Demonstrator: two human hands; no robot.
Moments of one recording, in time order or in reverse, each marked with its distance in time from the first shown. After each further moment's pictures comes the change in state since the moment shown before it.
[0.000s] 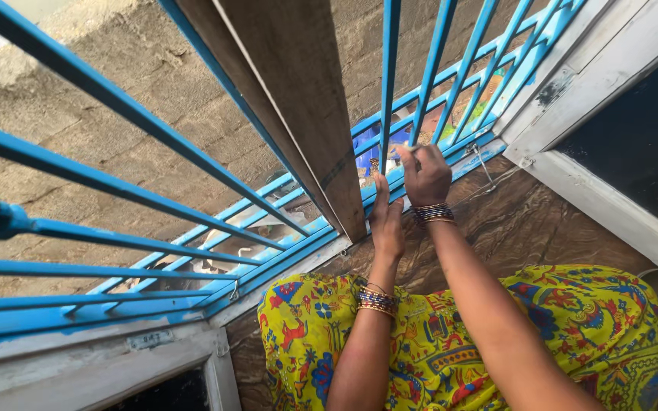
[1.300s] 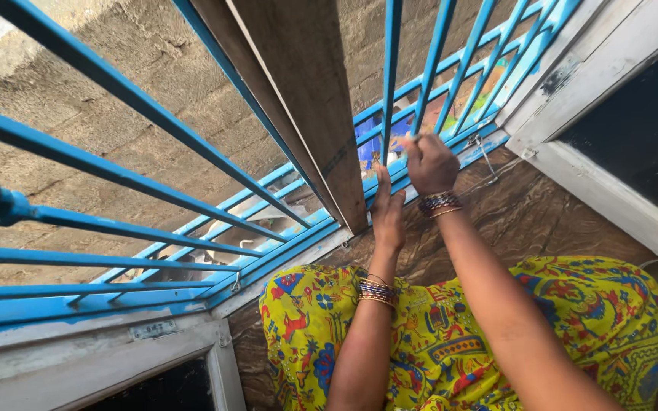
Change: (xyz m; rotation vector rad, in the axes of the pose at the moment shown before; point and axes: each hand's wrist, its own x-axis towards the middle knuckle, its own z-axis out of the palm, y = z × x) left_hand -0.004 -0.005 -0.005 0.036 -0.016 0.044; right_hand 0.000 0.009 -0.004 -0.090 -0.112 -0.060
